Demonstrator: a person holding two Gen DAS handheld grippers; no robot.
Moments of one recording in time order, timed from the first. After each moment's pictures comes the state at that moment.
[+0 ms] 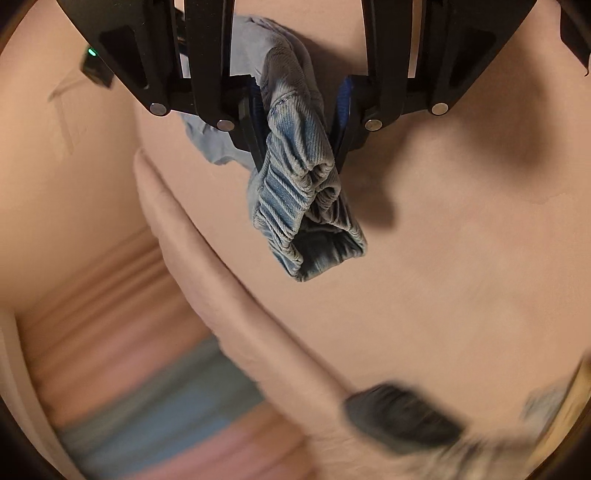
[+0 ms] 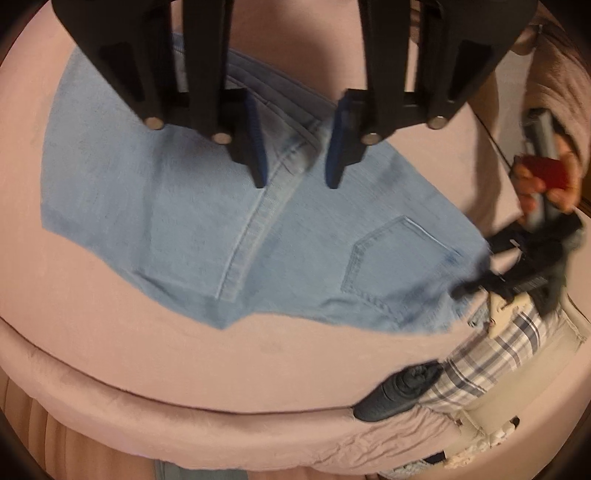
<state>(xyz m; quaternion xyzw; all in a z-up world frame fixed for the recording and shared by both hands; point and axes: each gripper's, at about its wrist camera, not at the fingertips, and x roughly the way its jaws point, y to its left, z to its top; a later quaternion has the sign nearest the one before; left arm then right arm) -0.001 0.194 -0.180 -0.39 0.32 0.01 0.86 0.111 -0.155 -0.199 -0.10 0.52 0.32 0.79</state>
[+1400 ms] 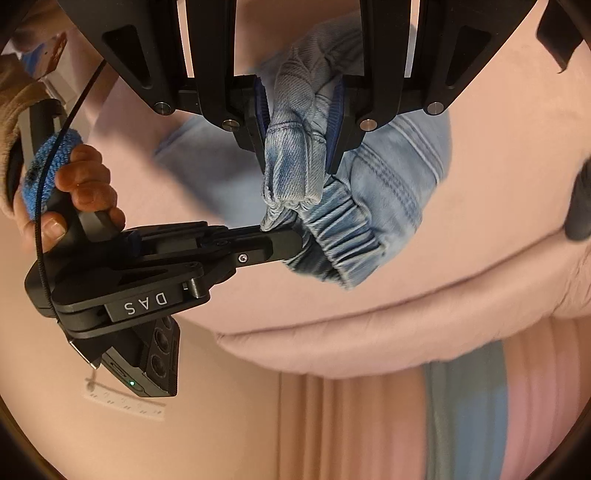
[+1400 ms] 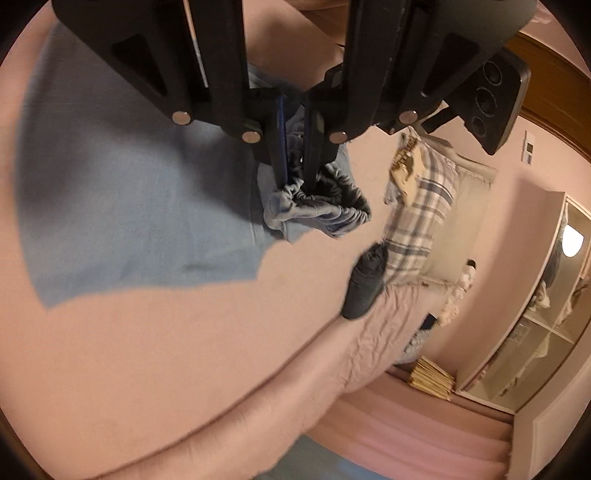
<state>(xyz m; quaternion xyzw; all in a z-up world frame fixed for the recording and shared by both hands) 0.030 -0.056 -0.122 0.06 0.34 -0.22 0.91 0.167 -0.273 -0.156 0.27 0.48 0.37 0.75</state>
